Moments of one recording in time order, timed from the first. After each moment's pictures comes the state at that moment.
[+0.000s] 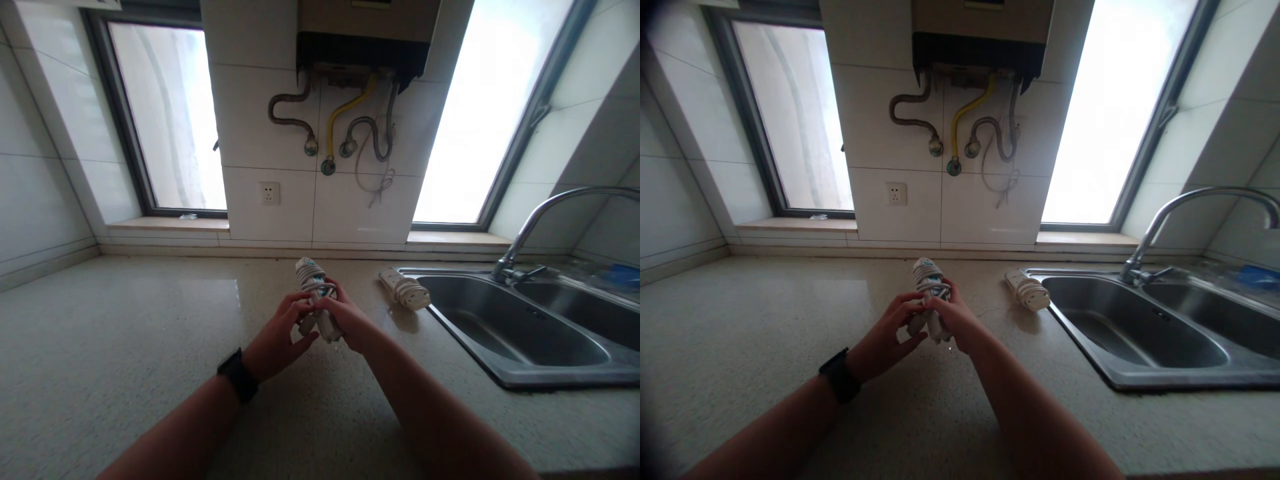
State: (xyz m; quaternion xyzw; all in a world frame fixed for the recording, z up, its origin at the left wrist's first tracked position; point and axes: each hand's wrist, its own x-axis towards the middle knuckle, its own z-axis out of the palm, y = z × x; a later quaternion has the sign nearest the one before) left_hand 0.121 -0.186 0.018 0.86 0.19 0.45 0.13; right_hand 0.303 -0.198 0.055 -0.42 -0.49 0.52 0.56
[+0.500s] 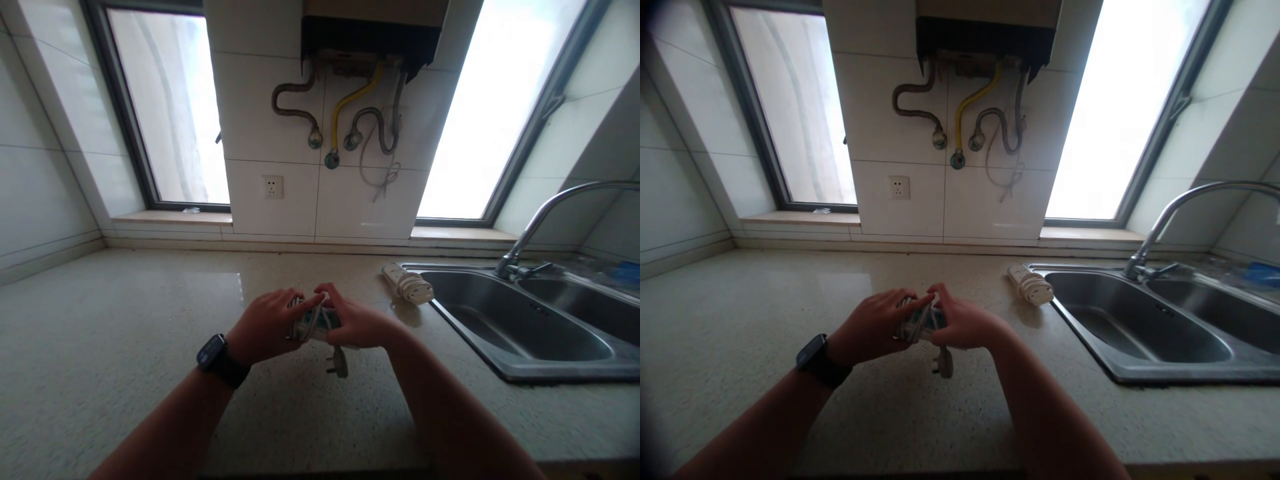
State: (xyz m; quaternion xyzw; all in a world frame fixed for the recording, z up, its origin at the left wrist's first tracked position) left_hand 0.094 -0.192 0.048 0.92 0.27 0.26 -0.07; right_hand 0.334 -0.218 0.067 -0.39 -0.85 0.19 0.31
